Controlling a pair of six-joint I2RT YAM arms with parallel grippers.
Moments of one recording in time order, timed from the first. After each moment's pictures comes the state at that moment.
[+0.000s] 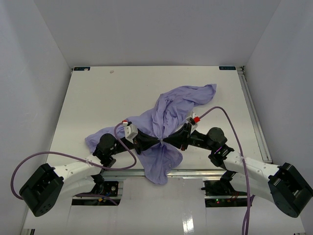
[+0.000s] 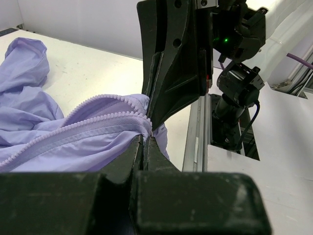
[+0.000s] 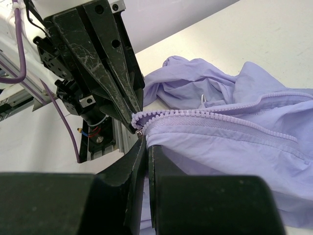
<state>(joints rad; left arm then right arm) -0.75 1.01 0.22 1.00 0.59 -0.25 0.75 1.00 0.29 0.83 -0.60 0.44</state>
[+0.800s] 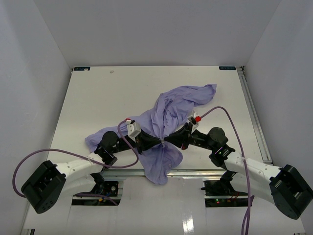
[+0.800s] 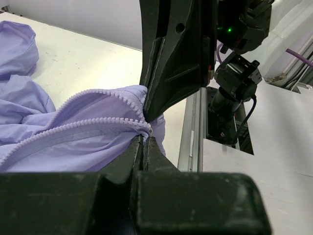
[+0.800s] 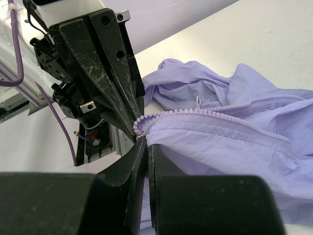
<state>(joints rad) -0.75 1.05 0.26 0.95 0.62 -0.26 0.75 0.97 0.29 0.80 -0.58 0.43</state>
